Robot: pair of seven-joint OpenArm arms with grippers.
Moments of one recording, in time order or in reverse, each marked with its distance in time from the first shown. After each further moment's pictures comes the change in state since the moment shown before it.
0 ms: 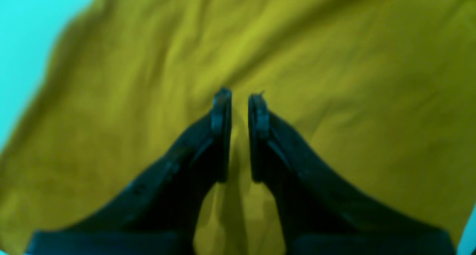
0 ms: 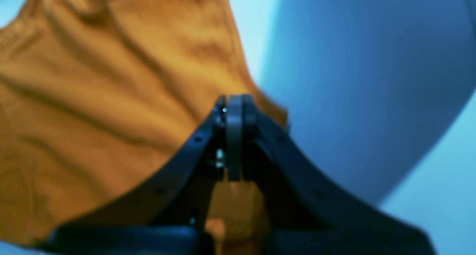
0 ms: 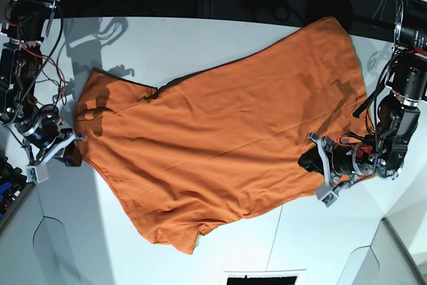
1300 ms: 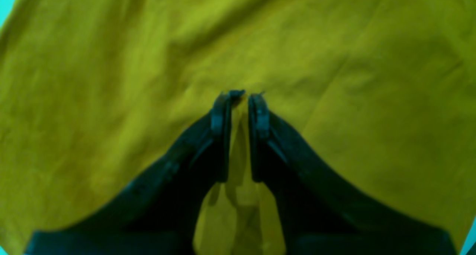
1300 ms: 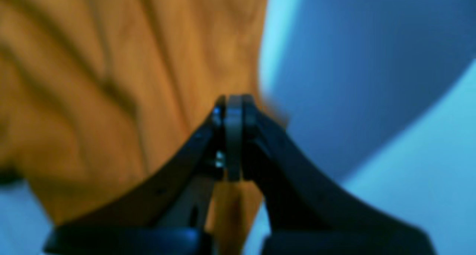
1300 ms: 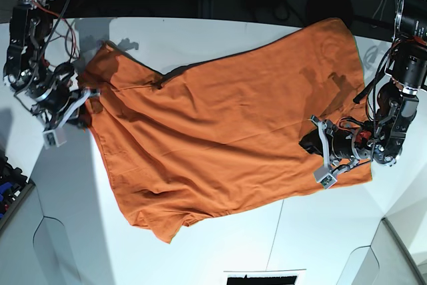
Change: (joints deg) left arm 4.1 -0.5 0.0 0.3 1.6 0.0 0.2; right arm -12.9 -0.5 -2.9 14.3 -4.9 -3.1 -1.3
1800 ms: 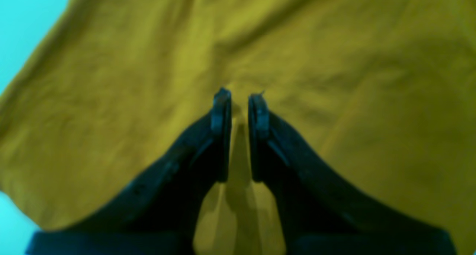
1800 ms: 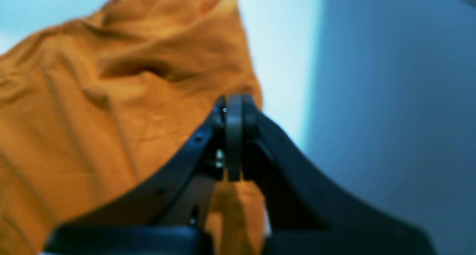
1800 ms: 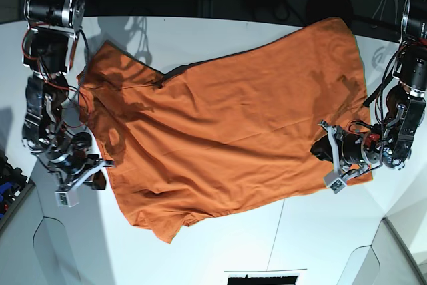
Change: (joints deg) left arm -0.8 -2.6 -0.2 -0.7 3.0 0.0 -3.1; right arm 24.1 -8.5 -0.3 -29.9 -9.3 0.7 11.4
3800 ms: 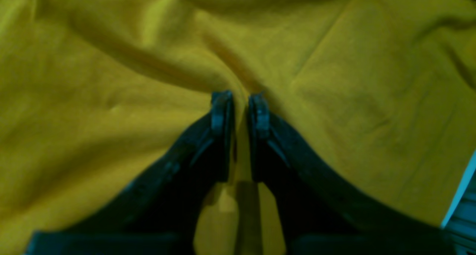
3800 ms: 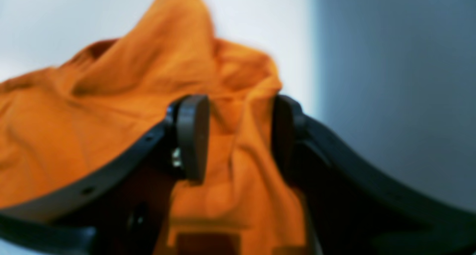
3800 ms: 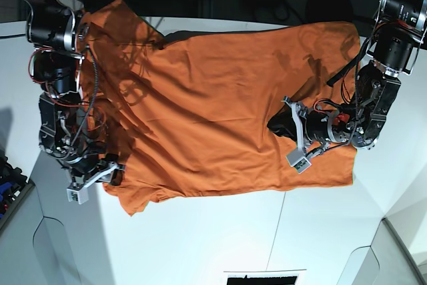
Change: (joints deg) left arm 7.1 7.2 -0.2 6.5 -8.0 0.0 5.0; right arm 5.2 -2.0 0.4 -14.4 -1.1 -4.9 5.2
